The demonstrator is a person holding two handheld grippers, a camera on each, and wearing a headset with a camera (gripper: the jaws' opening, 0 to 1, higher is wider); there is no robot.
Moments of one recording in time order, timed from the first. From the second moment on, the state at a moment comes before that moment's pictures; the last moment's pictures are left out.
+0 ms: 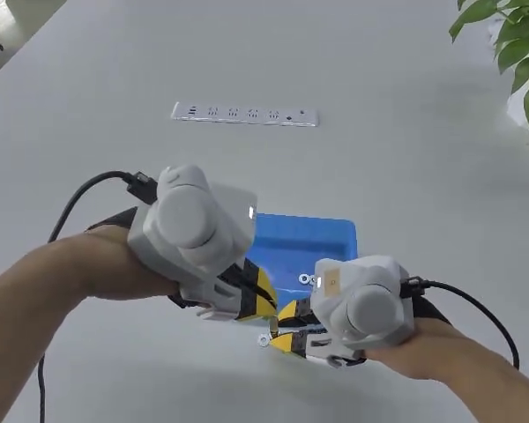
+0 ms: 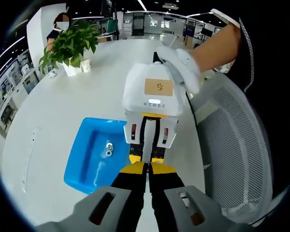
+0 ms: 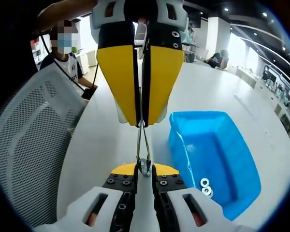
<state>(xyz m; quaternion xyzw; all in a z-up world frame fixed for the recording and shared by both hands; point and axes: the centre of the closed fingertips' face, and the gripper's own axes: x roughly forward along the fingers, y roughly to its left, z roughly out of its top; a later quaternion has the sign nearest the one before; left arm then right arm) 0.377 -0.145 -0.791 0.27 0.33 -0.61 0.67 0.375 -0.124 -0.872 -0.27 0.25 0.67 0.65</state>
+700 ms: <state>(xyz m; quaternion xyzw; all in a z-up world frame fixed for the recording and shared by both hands) 0.377 -0.148 -0.793 0.26 0.34 -0.61 0.67 0.373 -0.124 -0.874 -0.26 0.26 0.67 0.65</state>
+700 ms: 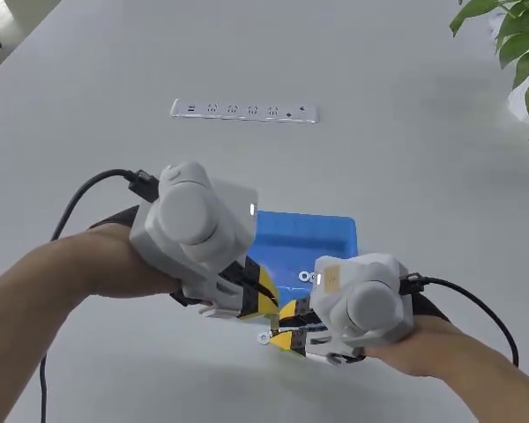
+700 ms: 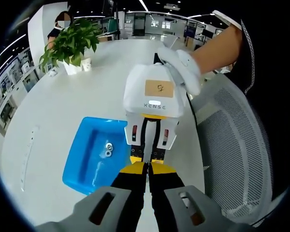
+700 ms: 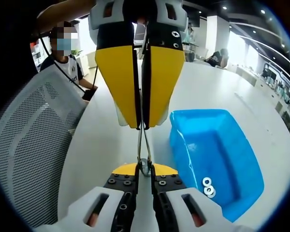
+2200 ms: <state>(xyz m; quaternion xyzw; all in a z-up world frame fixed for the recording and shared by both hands) 0.374 -0.153 -0.771 0.26 0.33 -0.61 0.67 0.370 -0.130 -0.853 -0.25 0.26 0.67 0.64</state>
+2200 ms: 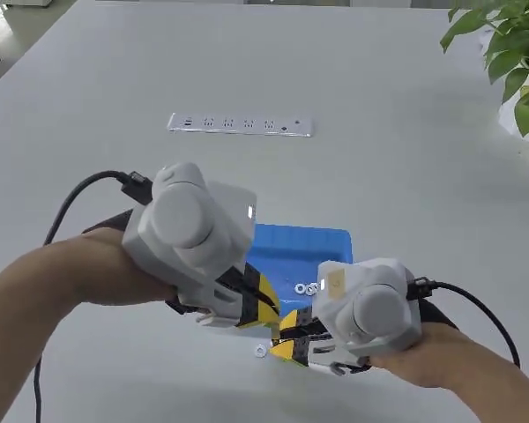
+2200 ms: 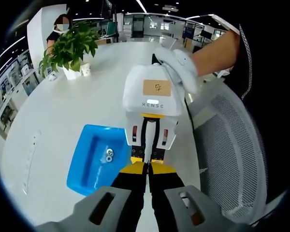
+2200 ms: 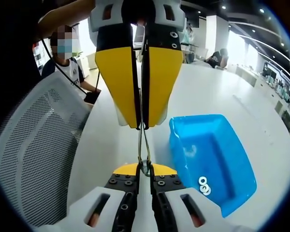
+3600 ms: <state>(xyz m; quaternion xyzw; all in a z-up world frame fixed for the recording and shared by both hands) 0.413 -0.159 -0.722 0.29 0.31 -0.61 0.67 0.415 -0.134 -0.804 -0.27 0.23 0.67 0.65</state>
